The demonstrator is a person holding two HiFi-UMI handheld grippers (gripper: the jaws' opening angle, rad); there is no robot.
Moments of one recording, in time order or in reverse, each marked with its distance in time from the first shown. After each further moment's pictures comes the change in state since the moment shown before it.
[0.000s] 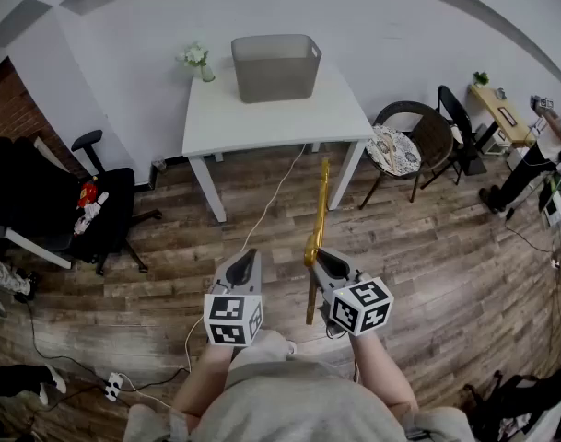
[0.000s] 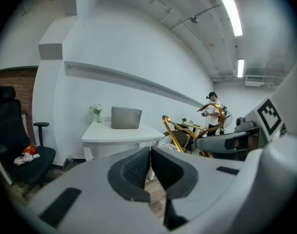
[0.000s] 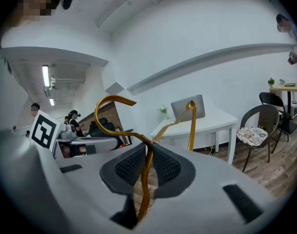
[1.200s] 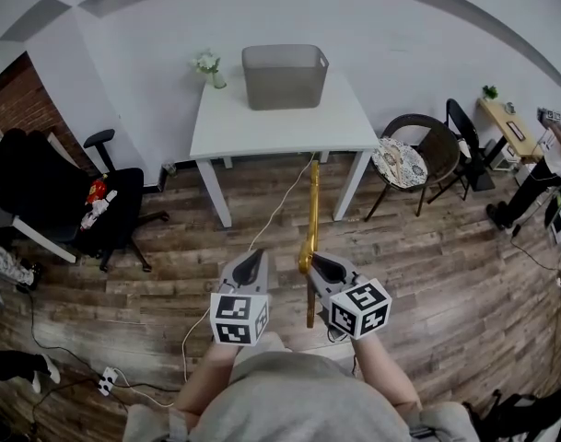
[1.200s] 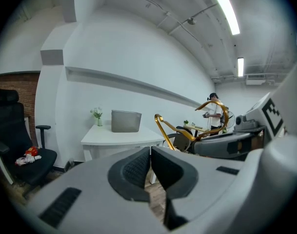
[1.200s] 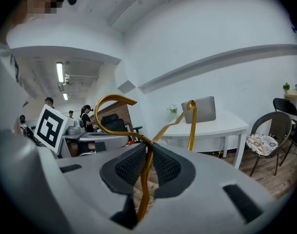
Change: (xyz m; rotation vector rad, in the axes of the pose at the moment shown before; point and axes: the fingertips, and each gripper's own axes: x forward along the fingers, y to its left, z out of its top) left arm -0.002 -0.035 0.000 0.004 -0.042 0.036; right arm -0.021 0.009 -0.003 -0.097 0.023 0.124
